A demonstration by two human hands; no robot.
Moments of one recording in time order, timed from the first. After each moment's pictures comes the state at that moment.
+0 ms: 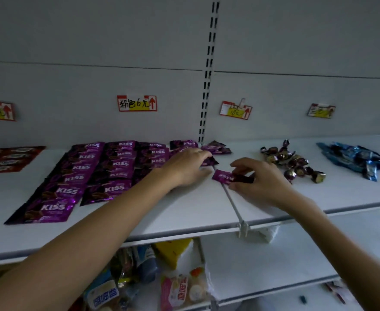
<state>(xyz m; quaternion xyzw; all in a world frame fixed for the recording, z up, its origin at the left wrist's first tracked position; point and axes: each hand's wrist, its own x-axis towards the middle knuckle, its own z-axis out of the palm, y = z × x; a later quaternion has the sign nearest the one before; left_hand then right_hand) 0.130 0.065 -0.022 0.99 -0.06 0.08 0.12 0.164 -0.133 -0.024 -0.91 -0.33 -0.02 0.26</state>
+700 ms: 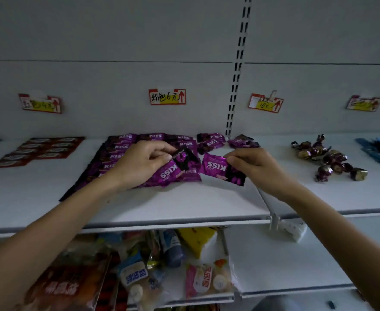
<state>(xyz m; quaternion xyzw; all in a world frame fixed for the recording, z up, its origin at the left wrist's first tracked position) 0.014 0.136 -0.004 0.91 0.04 0.18 0.38 0.134 -0.080 -0.017 -0.79 -0.43 0.03 0.44</state>
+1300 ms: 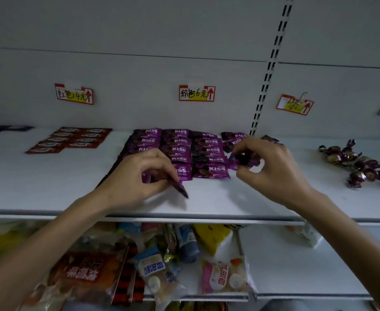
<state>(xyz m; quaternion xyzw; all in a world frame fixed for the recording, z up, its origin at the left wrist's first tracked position) -0.055 0.170 -0.021 0.90 -0.04 0.22 0.37 0.088 -0.045 -0.003 -0.76 -0.53 -0.17 0.34</state>
